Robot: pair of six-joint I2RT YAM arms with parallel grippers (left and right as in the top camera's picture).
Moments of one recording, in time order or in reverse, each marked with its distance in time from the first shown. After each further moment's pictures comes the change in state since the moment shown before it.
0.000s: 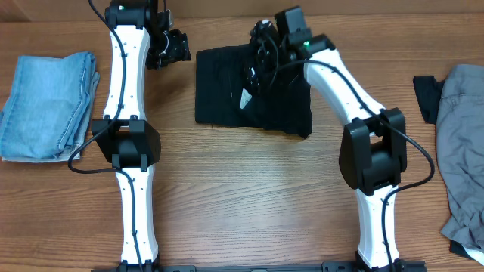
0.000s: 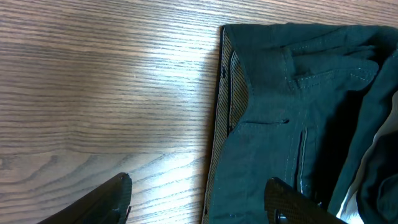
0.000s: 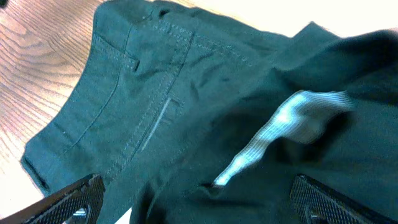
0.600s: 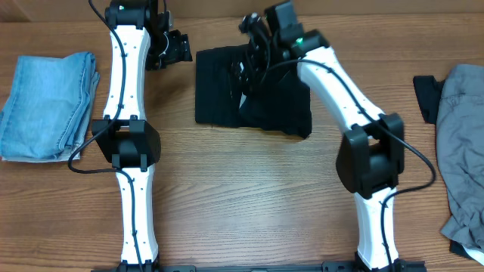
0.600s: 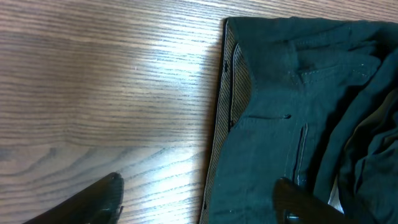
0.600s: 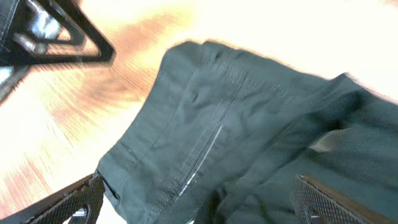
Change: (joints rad) left arm 0.000 0.000 0.000 -0.019 0.000 -0.016; right arm 0.024 -0.034 0.137 -0.106 -0.051 0.060
